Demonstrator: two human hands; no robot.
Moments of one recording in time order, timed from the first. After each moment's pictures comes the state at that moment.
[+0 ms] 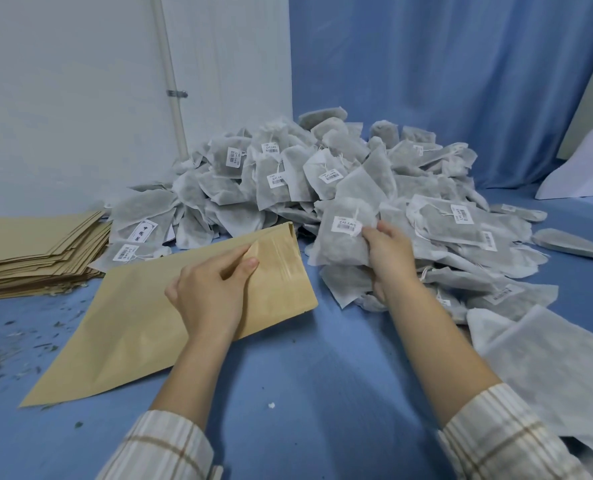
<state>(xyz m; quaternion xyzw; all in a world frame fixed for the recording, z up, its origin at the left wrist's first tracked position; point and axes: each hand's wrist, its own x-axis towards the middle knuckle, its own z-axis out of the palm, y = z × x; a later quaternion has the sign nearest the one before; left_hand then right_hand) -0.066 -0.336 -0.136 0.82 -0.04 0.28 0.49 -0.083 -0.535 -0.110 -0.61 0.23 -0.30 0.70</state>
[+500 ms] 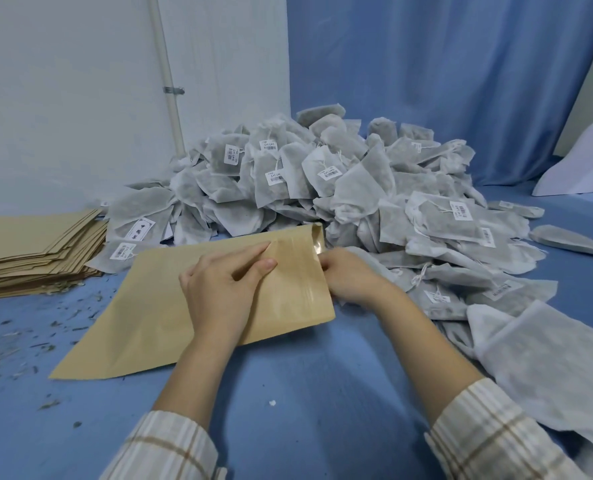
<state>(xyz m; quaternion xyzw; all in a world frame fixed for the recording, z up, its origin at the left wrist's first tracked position) -0.077 -0.339 -0.131 0.79 -0.16 0.27 0.52 -0.099 -0.507 -0.114 -0.91 0.03 -0.04 0.42</state>
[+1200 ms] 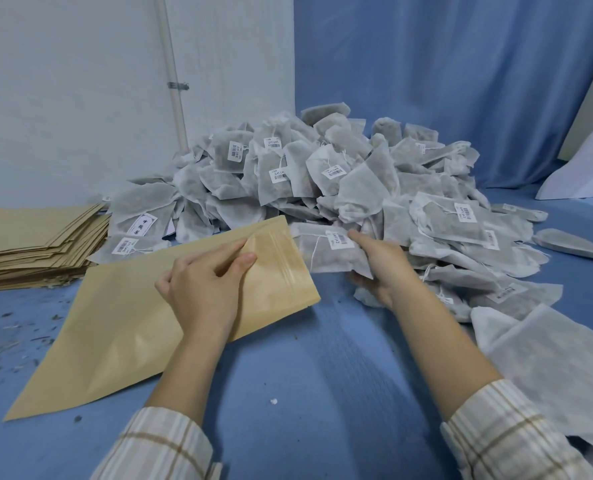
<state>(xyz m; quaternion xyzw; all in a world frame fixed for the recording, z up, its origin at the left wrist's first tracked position) -0.068 -0.328 -0.137 0.81 -0.06 0.31 0.50 -0.087 -0.537 -0.120 -0.60 0.20 -0.17 0.75</state>
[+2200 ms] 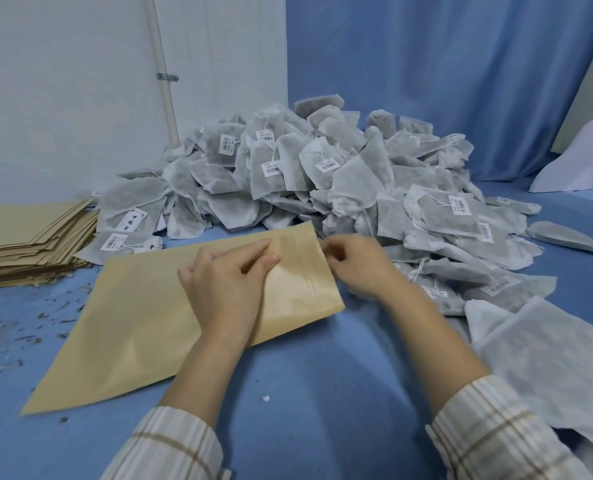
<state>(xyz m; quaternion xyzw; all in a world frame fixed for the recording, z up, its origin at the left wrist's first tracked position) -0.077 -0.355 -0.139 0.81 -0.12 0.32 0.48 -0.097 -0.535 -0.120 -0.96 0.04 -0.13 0.25</state>
